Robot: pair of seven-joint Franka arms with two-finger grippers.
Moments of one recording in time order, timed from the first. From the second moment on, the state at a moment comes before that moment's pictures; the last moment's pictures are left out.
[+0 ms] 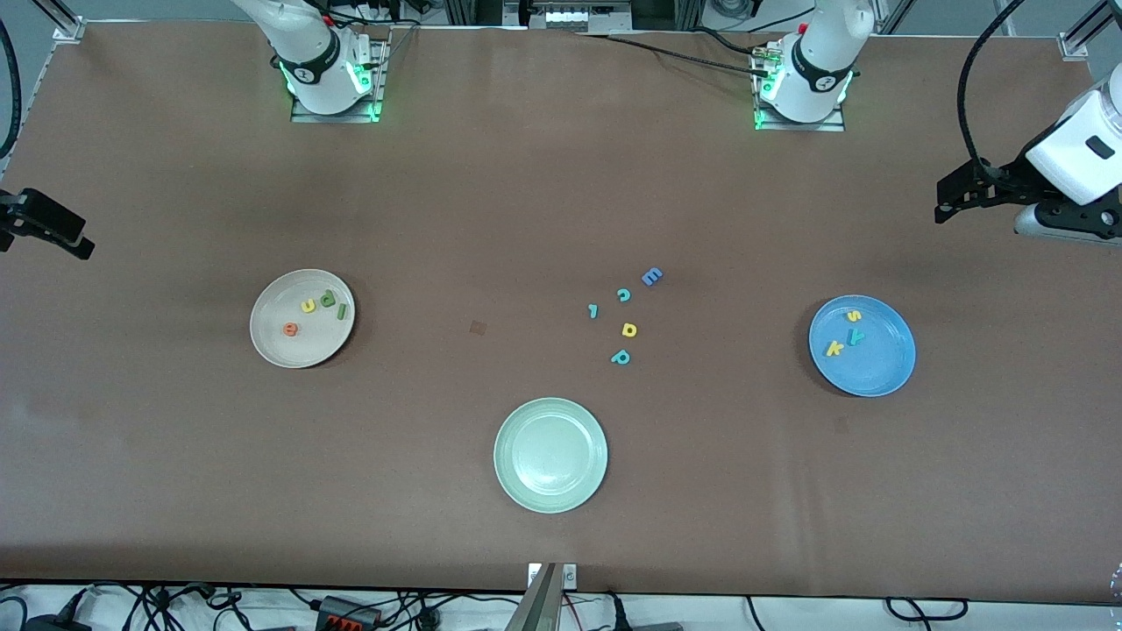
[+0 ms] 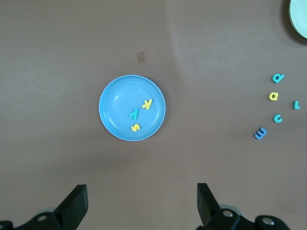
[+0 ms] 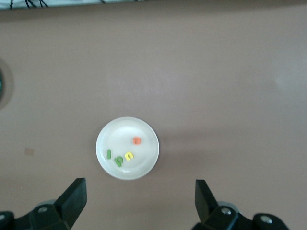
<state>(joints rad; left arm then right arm) 0.04 -0.02 -0.07 -1.64 0.00 1.59 0.10 -0.05 0.08 -0.02 -1.48 -0.02 1.64 0.03</state>
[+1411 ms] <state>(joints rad) 0.04 -0.02 -0.07 -1.64 0.00 1.59 0.10 -0.05 -0.01 -0.01 -1.59 -0.03 1.59 -0.02</state>
